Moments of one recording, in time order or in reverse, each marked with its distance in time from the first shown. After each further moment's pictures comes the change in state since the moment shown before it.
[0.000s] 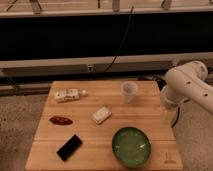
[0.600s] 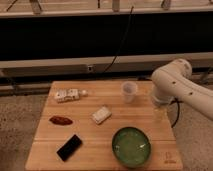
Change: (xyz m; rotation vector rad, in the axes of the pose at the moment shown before) arm -0.067 -0.012 0.000 0.021 0.047 -0.103
